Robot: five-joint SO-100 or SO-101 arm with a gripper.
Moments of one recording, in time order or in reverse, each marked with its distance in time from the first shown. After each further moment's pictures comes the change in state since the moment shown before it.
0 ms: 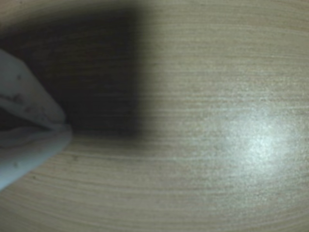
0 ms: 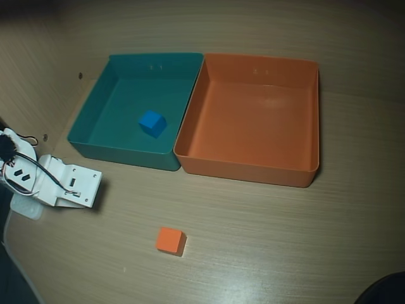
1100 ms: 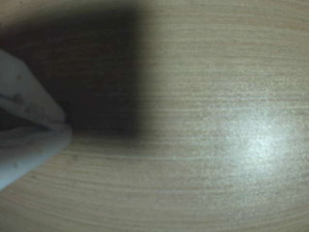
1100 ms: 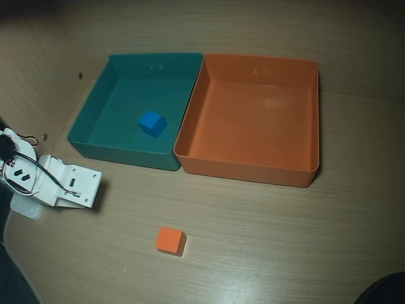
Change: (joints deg) arm 0.0 0.0 -1.0 0.0 0.0
